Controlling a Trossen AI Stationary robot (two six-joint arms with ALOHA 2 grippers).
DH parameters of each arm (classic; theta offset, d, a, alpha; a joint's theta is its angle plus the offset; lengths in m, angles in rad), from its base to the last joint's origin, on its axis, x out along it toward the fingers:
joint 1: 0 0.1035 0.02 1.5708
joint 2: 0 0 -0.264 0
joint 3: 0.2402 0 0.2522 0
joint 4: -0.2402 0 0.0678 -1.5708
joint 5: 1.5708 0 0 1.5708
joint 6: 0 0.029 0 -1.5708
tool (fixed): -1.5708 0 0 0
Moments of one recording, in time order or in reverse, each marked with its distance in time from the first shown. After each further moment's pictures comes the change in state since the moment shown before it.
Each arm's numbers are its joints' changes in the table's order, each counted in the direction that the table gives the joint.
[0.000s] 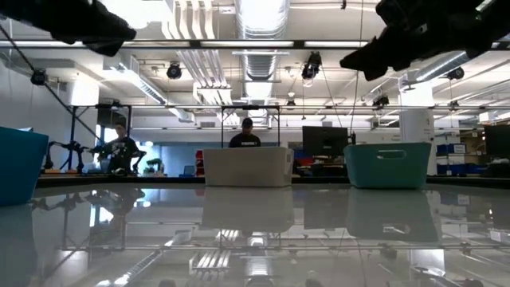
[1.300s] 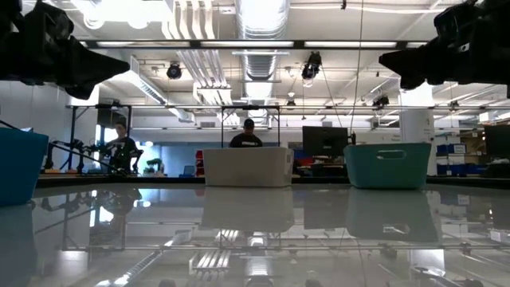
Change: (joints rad) left arm 0.174 0.672 -0.445 0.152 0.183 -0.035; right arm -0.116 0.531 -0.409 0.307 0.053 -0.002
